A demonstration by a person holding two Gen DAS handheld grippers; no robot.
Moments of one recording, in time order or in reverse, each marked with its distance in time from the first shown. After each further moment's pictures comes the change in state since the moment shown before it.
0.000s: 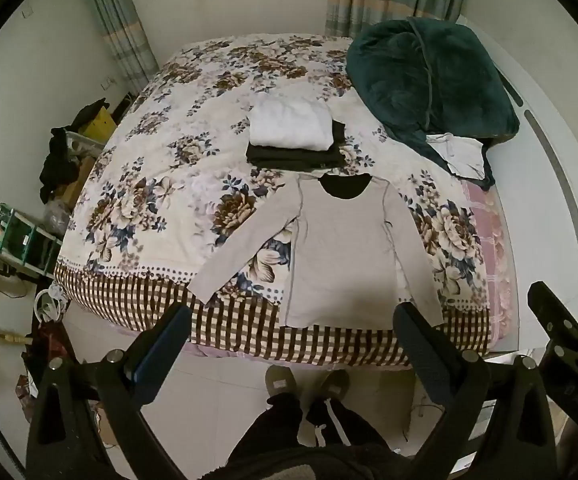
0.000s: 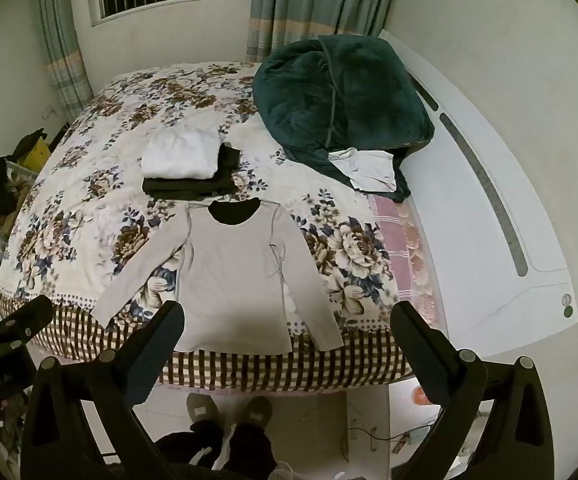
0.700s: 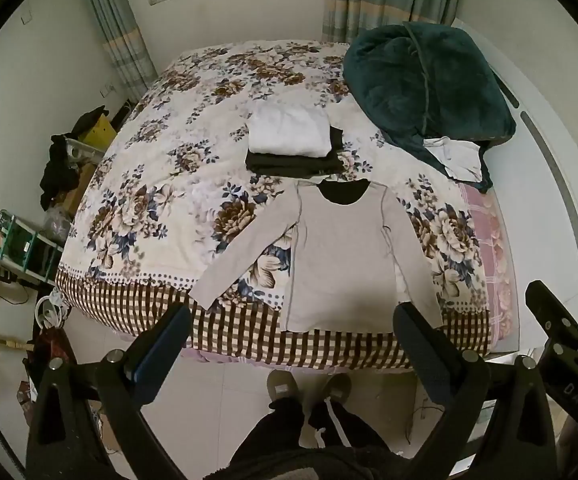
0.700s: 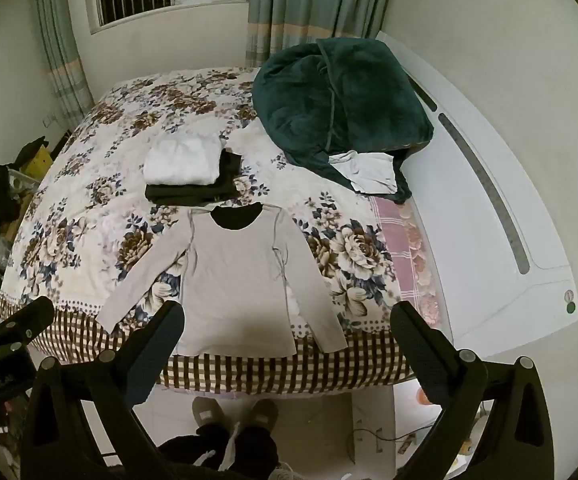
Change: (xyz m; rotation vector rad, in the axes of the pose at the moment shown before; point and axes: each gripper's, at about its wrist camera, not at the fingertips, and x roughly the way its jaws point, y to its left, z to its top) left arm -0.003 -0.002 0.001 0.007 -0.023 0.014; right arm -0.009 -0.003 0.005 0.018 -0.008 0.023
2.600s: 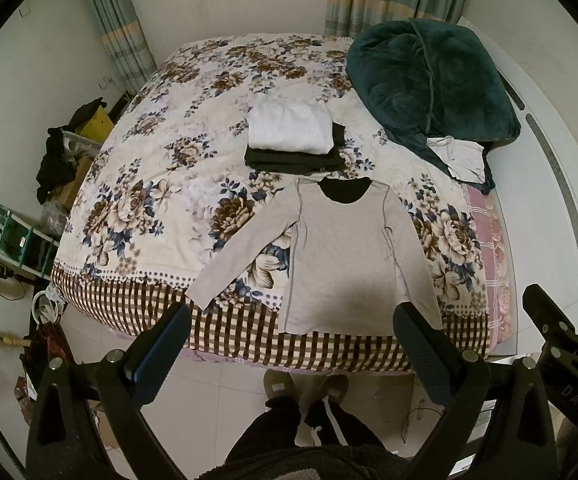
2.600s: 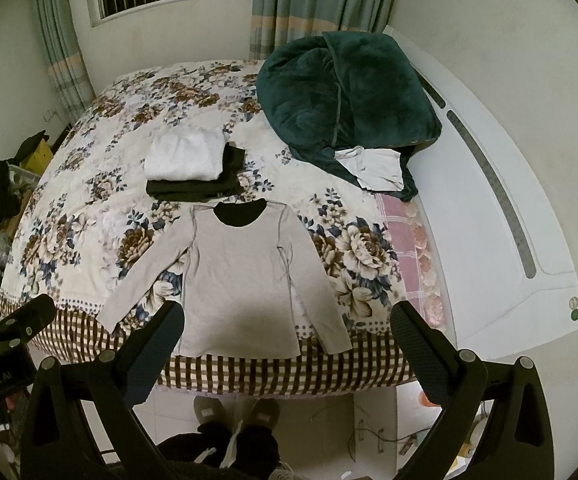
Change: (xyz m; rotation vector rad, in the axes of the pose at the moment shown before) left arm -0.001 -0.003 0.011 -0.002 0.005 -0.010; right arm -0.001 0.010 0.001 -0.004 0.013 0.000
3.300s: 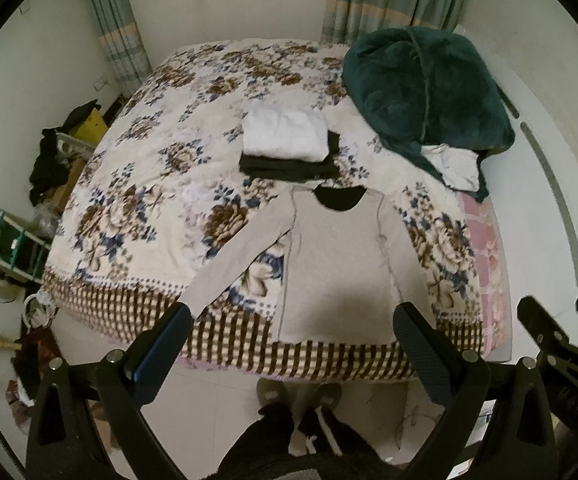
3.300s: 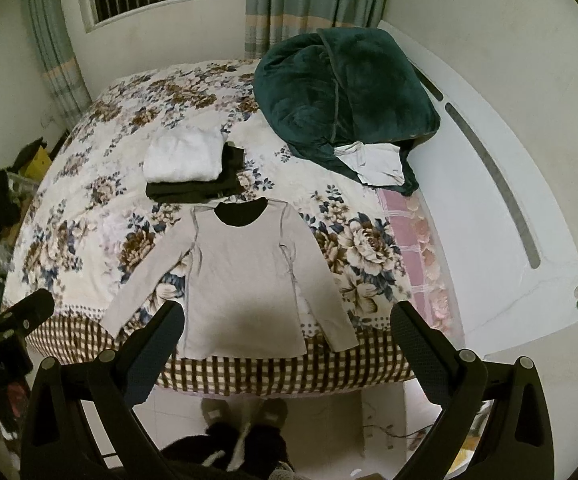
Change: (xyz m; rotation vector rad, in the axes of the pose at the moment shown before) left arm 0.012 -0.002 0.004 -0.006 -0.032 -0.043; right arm 0.024 0.007 -0.004 0.042 0.005 0.015
